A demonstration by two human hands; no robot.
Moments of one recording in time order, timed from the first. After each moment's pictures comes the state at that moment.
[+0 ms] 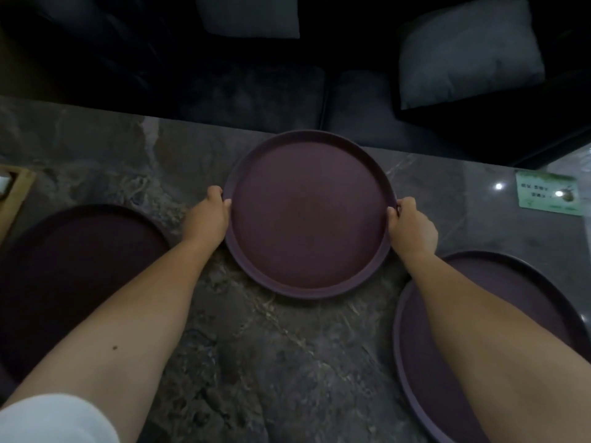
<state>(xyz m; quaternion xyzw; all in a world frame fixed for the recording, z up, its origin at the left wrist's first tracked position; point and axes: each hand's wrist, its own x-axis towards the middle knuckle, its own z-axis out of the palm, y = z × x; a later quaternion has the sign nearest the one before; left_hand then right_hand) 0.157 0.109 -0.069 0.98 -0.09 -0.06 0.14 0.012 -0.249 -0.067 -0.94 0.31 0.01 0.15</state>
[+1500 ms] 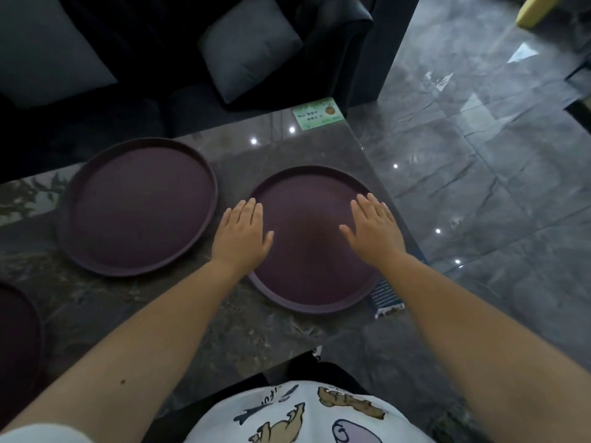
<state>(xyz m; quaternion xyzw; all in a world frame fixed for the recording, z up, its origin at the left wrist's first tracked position) -0.127 -0.136 0.003 0.86 -0.50 -0.04 0.01 -0.330 -0.337 0.001 -0.95 0.32 0.04 0.06</state>
